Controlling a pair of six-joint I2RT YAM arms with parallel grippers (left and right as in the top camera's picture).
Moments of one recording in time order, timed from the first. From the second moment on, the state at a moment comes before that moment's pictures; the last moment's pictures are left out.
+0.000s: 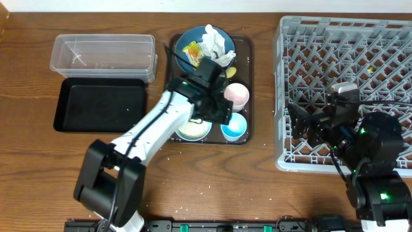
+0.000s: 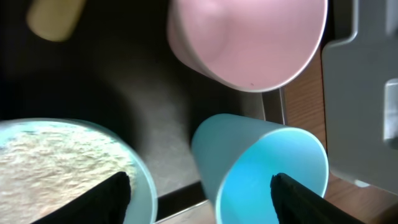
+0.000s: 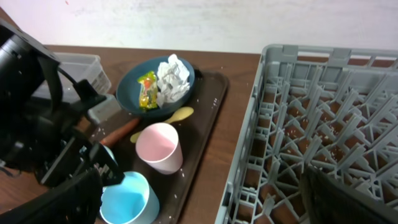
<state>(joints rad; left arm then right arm) -0.54 1.79 1.31 -0.76 0.26 -0.31 0.09 0.78 0.84 -0.50 -0.28 0.09</state>
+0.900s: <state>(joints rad) -0.61 1.85 1.31 -0.76 0.15 -0.34 0.09 0.79 0.84 -0.51 -0.28 0.09</state>
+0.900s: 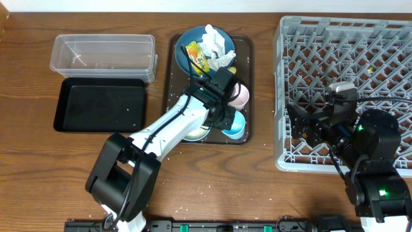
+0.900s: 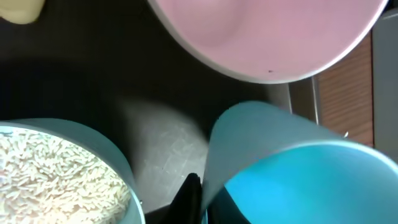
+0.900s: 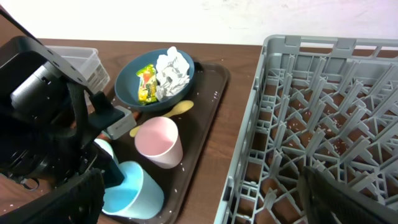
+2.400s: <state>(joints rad) -0.16 1.52 1.31 -0.80 1.28 -0.24 0.31 1.34 0.85 0.40 -1.16 0.20</state>
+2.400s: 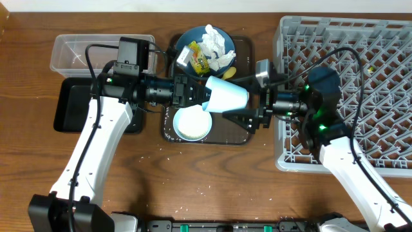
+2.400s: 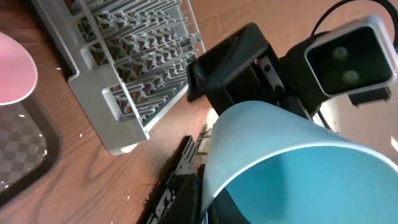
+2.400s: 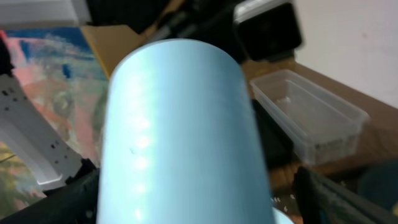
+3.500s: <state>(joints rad) -0.13 1.52 1.31 -0.76 1.06 -0.23 -0.10 1.32 0.86 0.03 -1.13 0.43</state>
